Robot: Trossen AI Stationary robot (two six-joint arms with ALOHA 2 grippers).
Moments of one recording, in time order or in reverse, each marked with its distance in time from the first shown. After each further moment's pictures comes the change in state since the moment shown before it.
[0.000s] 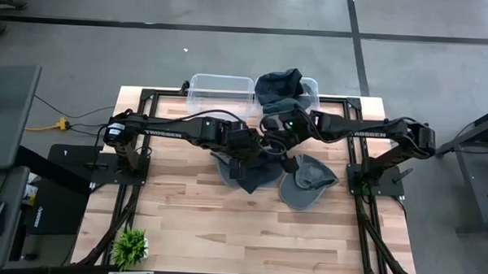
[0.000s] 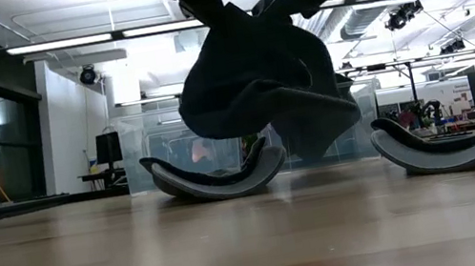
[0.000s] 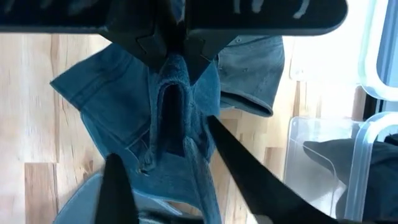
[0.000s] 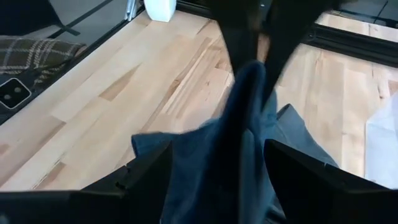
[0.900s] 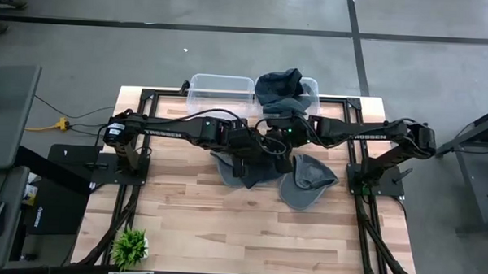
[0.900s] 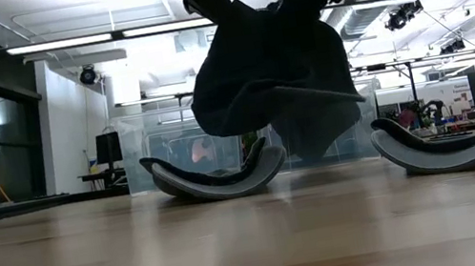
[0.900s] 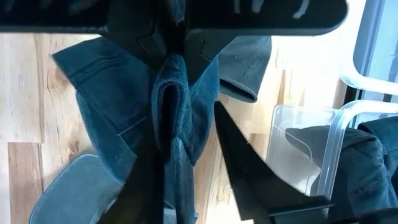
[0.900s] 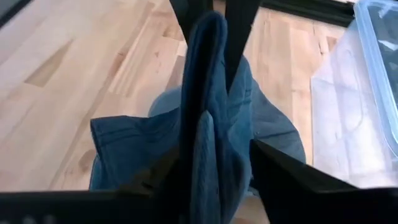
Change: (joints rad) left arm 0.000 0.000 0.000 0.055 -0.054 0.000; right arm 0.055 -0.002 0.000 -0.033 0.312 0.086
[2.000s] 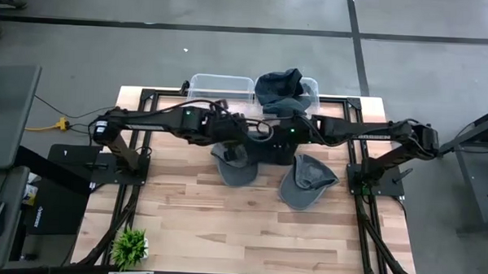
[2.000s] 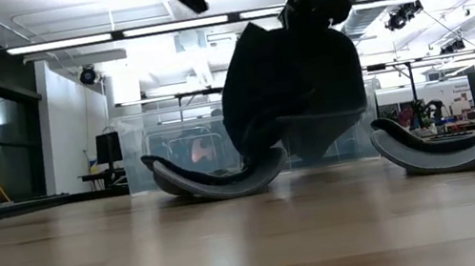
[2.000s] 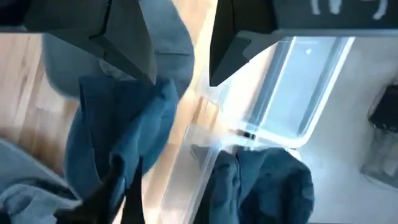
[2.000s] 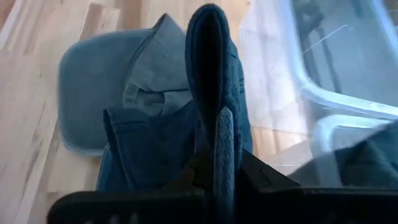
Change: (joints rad) left arm 0.000 -0.099 0.067 -0.190 -0.295 -0.125; right arm -0.002 -0.036 -0.003 -0.099 0.320 -0.003
